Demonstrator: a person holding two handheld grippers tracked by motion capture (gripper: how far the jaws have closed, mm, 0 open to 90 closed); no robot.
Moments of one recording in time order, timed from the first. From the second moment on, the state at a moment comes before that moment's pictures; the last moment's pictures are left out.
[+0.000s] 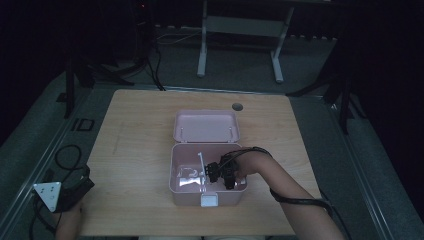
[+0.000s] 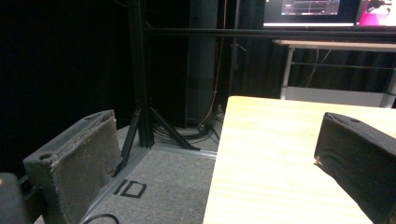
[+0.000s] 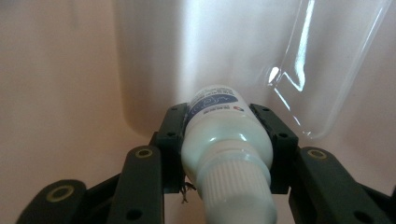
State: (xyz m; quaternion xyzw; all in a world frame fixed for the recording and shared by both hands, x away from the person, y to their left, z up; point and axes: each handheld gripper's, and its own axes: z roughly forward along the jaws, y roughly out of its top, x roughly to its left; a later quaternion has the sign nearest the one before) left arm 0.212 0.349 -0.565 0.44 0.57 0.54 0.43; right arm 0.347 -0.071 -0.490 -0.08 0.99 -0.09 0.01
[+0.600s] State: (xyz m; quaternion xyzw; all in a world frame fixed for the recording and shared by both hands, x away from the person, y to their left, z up) left arm 0.212 0.349 -0.565 0.44 0.57 0.54 0.43; right arm 0.349 -0.071 -0.494 -0.07 0.99 -0.10 -0.01
